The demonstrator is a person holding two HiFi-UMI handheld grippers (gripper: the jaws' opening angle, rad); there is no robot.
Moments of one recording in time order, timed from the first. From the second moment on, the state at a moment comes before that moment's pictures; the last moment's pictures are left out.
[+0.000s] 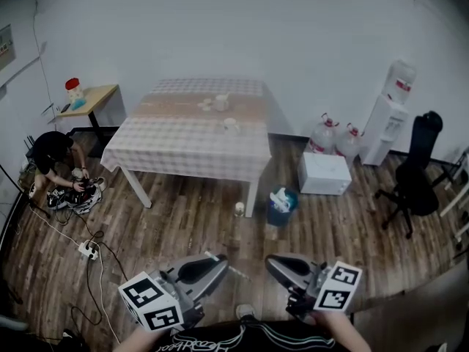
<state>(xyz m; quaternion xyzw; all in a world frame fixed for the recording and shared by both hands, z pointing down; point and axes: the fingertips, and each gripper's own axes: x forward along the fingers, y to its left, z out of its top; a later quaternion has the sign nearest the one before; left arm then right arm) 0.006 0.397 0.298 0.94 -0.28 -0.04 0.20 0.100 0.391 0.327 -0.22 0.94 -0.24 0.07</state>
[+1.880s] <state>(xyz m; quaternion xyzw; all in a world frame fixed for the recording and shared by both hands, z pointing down) 0.013 0.109 0.318 0.93 -0.30 -0.04 0.20 0.115 0.105 0.350 -0.22 0.94 -0.25 0.06</state>
